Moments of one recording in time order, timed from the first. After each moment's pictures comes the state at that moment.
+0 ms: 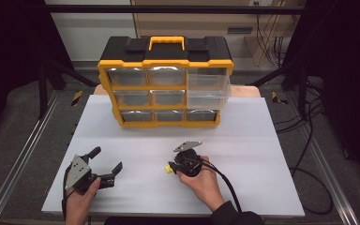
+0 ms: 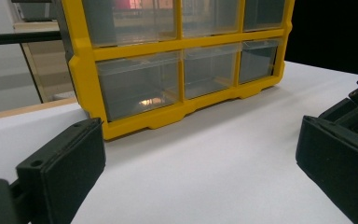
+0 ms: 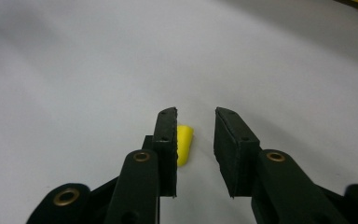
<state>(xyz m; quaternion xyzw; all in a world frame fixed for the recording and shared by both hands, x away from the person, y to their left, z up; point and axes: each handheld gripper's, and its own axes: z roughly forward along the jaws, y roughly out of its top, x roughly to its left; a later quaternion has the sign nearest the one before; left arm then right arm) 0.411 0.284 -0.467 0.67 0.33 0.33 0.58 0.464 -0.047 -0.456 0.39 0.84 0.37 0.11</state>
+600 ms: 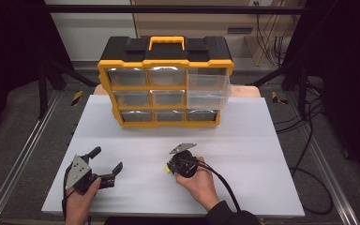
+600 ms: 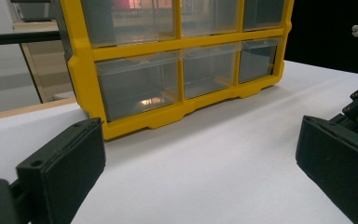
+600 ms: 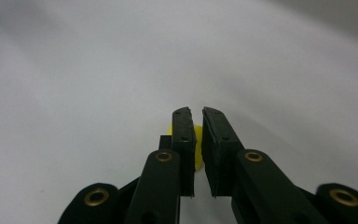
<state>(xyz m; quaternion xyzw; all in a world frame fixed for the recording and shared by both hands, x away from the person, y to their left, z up) 0.411 0.284 -0.467 0.67 0.33 0.33 0.58 0.467 -0.037 -0.468 0.38 0.85 0.36 0.10</state>
